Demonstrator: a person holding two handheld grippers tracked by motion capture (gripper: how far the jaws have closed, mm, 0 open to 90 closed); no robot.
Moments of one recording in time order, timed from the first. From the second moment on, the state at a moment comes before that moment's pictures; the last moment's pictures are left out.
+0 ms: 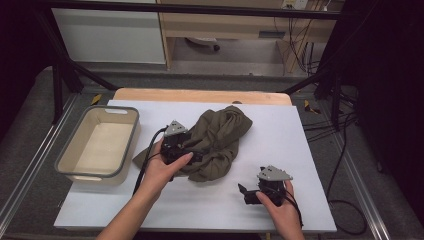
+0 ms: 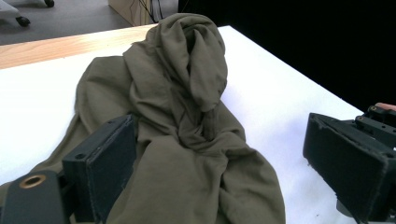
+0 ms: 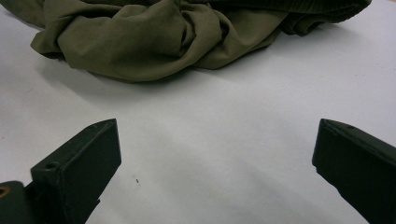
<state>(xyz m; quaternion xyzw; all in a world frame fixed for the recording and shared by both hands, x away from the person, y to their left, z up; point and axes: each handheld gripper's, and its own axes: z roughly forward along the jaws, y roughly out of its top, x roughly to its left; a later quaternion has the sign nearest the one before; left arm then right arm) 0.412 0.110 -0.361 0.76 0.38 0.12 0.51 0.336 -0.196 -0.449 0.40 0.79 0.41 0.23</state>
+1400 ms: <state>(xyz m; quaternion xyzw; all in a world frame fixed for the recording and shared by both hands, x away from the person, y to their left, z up) 0.359 0.166 -0.359 0.76 0.37 0.18 0.50 0.331 -0.206 -0.443 0.41 0.78 0.41 0.26</state>
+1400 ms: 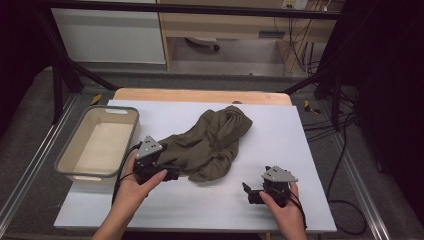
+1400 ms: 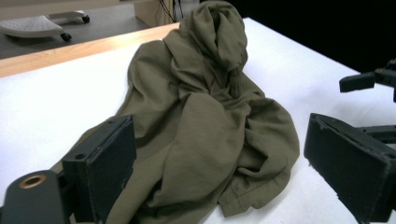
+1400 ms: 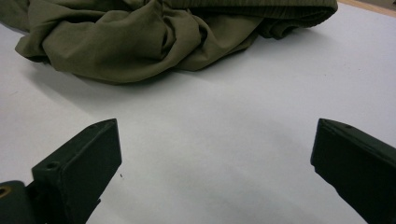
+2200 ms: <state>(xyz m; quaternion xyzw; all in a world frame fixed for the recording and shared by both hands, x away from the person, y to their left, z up) 0.354 0.231 -0.334 0.73 0.42 0.21 0.50 0.330 -0.214 -0.440 0.41 0.77 0.41 0.26</state>
